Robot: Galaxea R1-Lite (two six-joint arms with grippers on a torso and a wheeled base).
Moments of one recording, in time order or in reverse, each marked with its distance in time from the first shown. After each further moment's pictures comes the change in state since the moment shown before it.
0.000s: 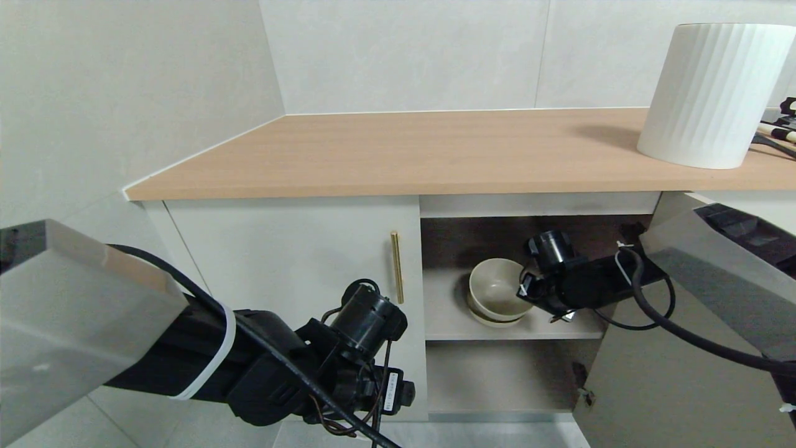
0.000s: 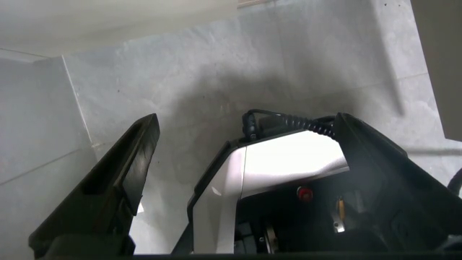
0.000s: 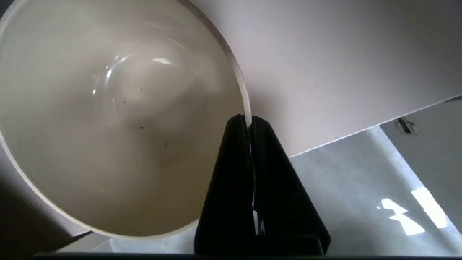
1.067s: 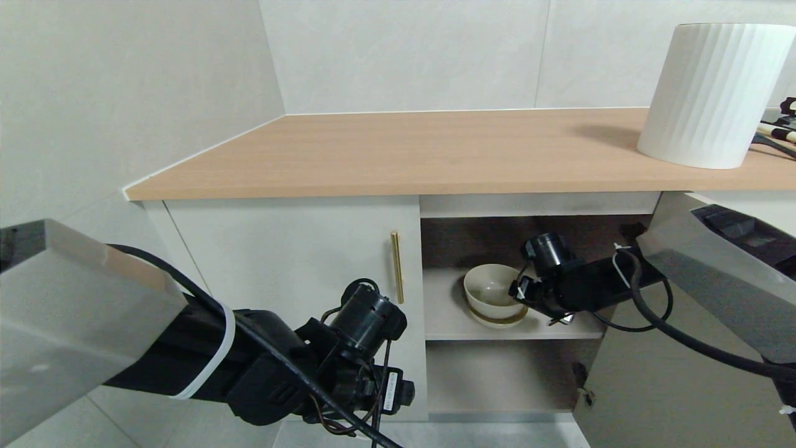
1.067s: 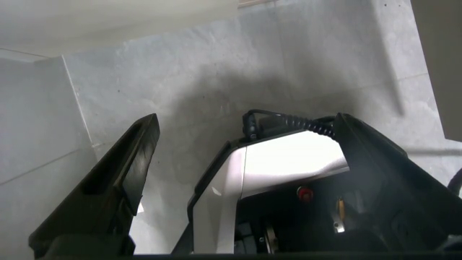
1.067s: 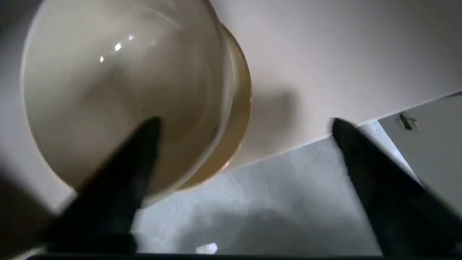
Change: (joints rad) left arm 0.003 -0.001 0.000 0.000 0.001 0.000; right arm 0.014 -0.006 0.017 0.001 0.006 -0.013
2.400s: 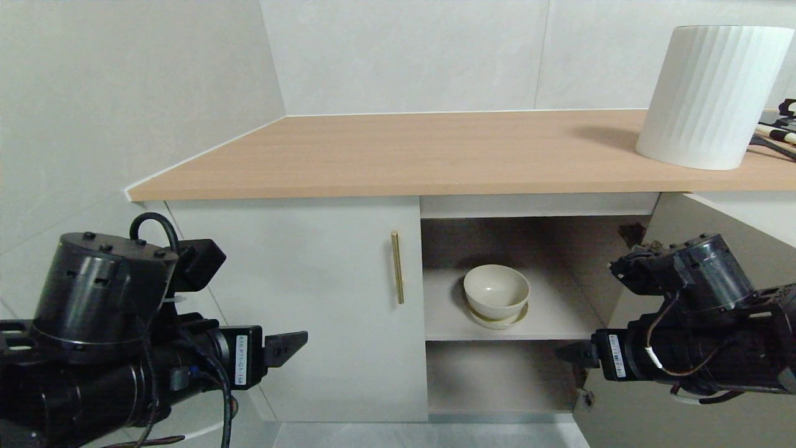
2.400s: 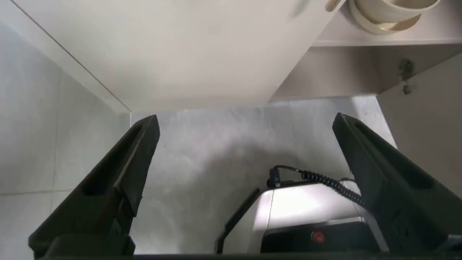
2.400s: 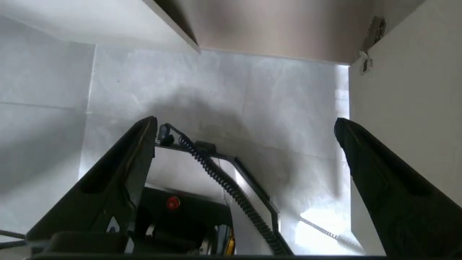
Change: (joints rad) left arm 0.174 -0.628 0.230 0.016 0.093 0.103; right arm 0.142 -0.805 0.690 0.092 0.188 -0.370
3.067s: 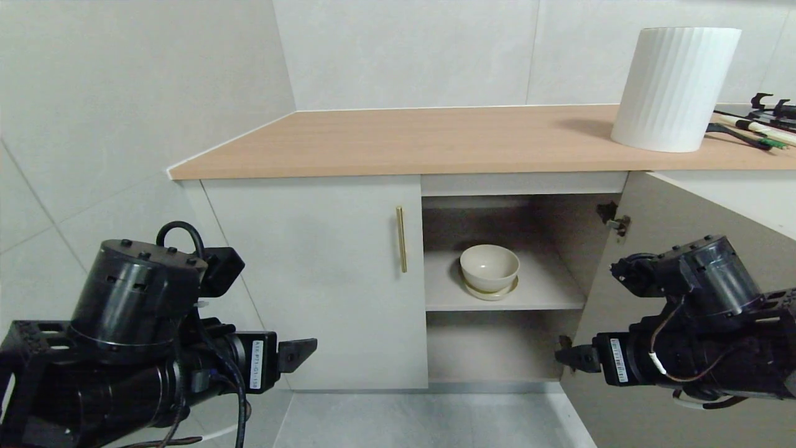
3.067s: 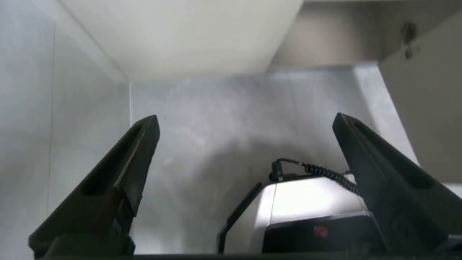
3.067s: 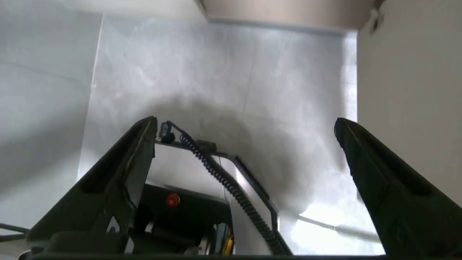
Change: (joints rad) left arm -0.012 0.046 0.005 -0.011 0.004 -0.002; right arm 0.020 -0.015 0.008 0.003 -0.008 -0.003
